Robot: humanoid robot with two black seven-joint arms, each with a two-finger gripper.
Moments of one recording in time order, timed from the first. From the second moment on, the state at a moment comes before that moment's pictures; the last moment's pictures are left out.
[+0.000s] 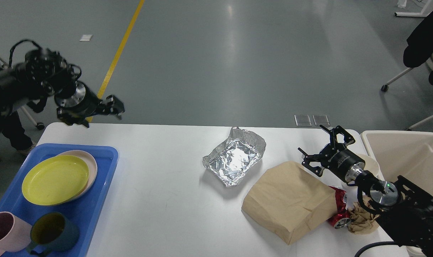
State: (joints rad) left arm -1.56 0.28 1.03 -0.45 -0.05 -0.81 0.17; right arm 0.59 -0.25 0.82 0.37 0.18 0.64 -0.15
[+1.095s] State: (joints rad) left arm -1.63 0.35 -0.49 -0.33 -0.05 -0.51 0.42; right arm 0.59 -0.25 0.82 0.37 0.18 0.64 -0.15
